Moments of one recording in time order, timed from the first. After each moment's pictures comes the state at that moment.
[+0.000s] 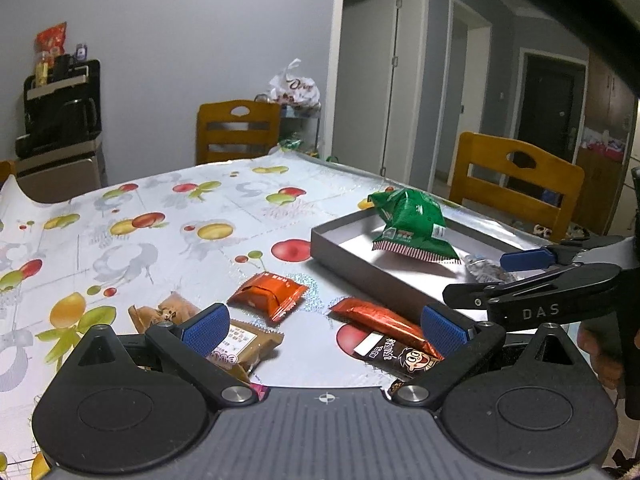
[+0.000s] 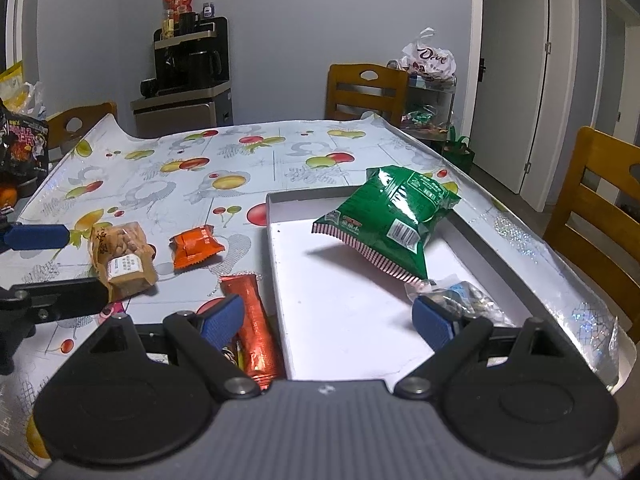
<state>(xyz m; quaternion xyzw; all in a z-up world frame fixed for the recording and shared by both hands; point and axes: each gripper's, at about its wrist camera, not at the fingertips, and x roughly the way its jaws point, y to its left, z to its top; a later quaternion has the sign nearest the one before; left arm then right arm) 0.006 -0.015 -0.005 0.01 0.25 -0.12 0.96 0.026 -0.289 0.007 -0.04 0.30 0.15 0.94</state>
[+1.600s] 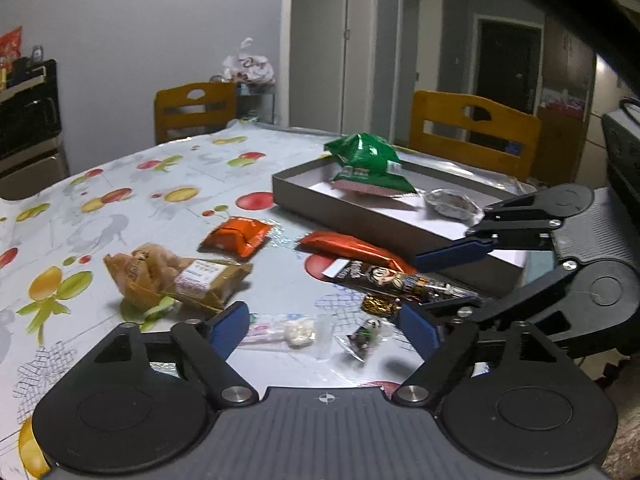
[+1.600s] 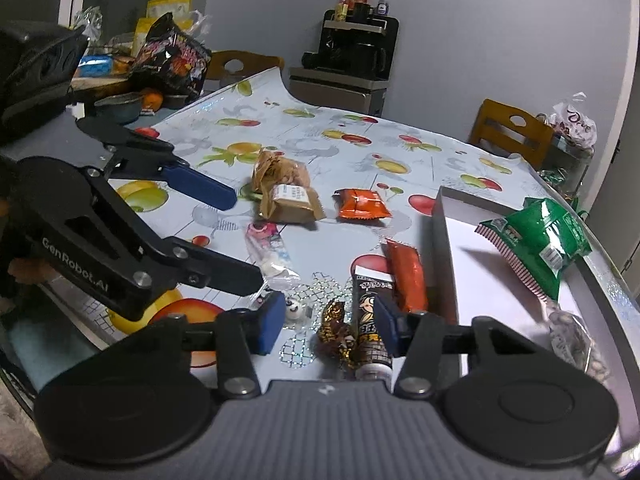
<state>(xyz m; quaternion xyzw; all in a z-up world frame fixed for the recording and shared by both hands) -0.030 -0.015 -0.035 0.05 0.28 -0.19 0.94 -0.042 -0.250 -0.019 -0.17 0.26 0.36 0.88</state>
